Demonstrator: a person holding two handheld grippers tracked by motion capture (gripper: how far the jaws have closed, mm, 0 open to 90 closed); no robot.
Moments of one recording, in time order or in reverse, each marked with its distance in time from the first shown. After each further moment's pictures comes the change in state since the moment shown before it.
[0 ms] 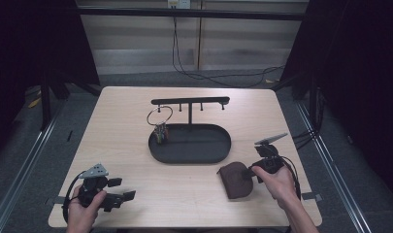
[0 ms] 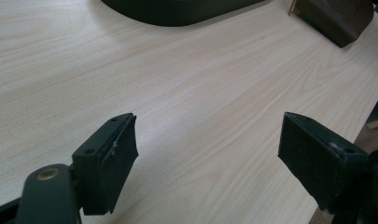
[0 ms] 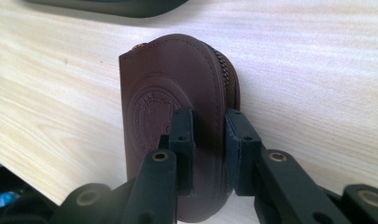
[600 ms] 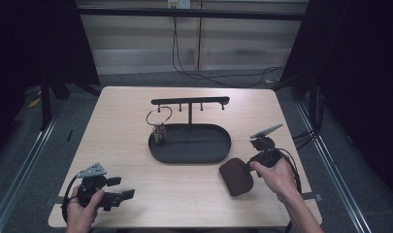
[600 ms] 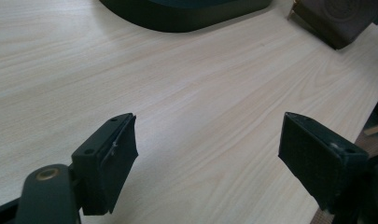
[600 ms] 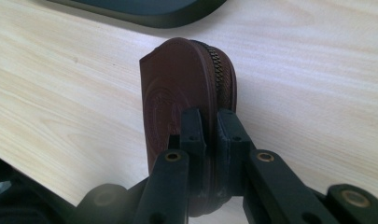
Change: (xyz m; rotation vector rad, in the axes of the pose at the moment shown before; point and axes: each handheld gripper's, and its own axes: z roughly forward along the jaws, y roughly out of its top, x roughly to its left) left arm 0.001 0.000 -0.001 -0.024 -0.005 -0.014; right arm 0.024 0.016 -0.018 0.011 -0.077 -0.073
